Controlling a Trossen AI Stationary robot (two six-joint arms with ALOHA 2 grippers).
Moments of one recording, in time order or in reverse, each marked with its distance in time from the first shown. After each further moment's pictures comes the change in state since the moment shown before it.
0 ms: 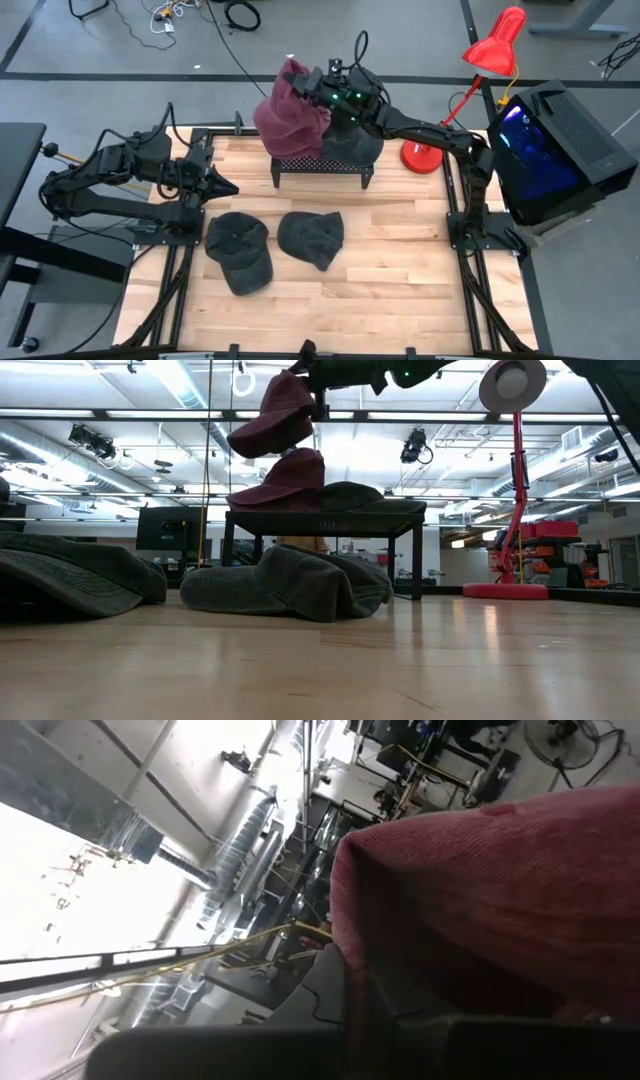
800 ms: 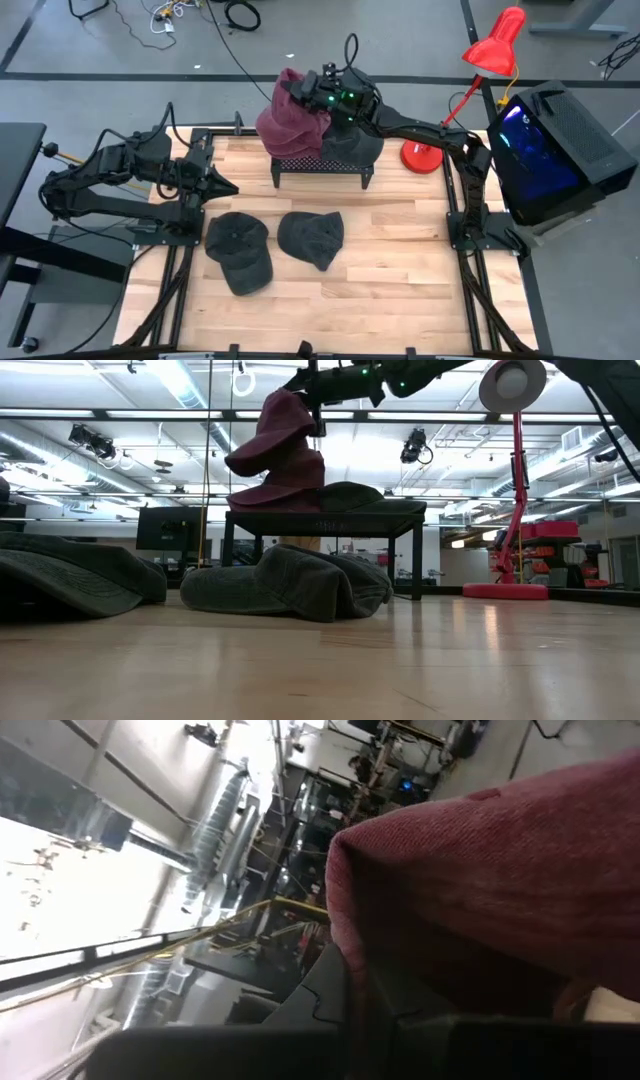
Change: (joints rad) left arm 0.000 0.000 0.000 0.001 0.000 0.016; right arm -0.014 0.032 0.000 -0.061 -0.070 0.074
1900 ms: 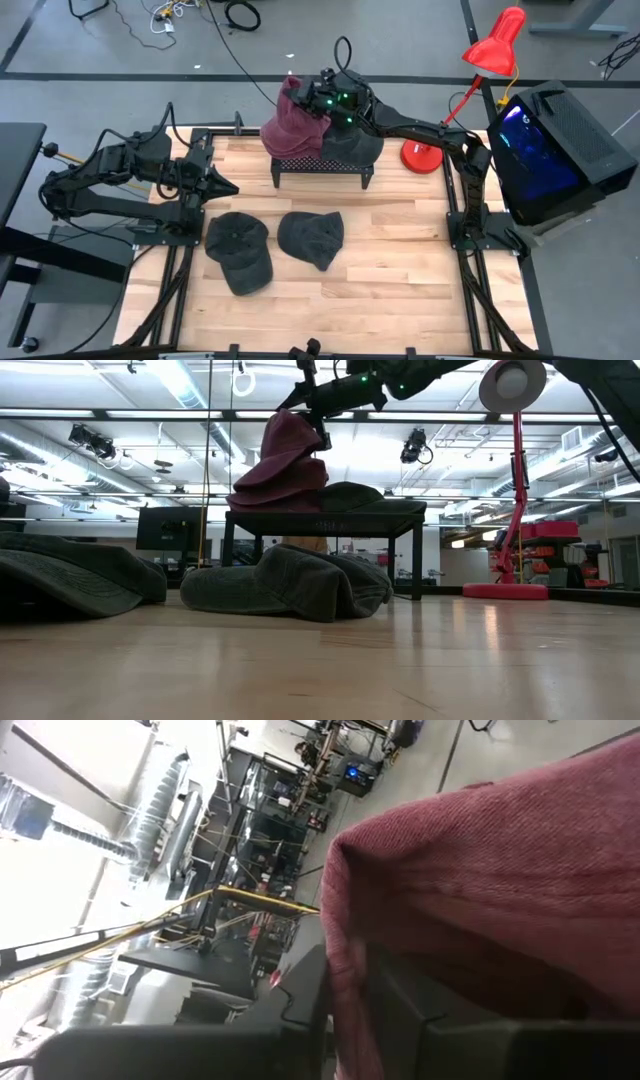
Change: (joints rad) left arm 0.000 0.000 0.000 0.000 0.000 -0.001; right arm -0.011 0.010 0.000 -0.150 0.014 -0.027
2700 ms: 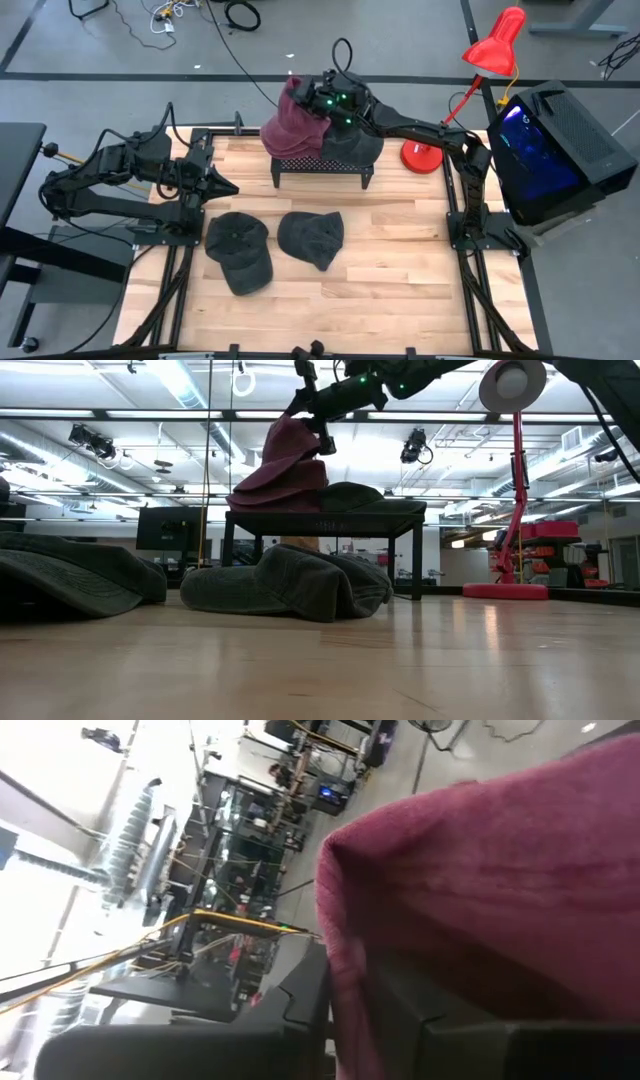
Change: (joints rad) left arm 0.000 0.000 0.000 0.000 0.000 0.000; right arm 0.007 -0.001 0.000 -0.047 0.083 0.026
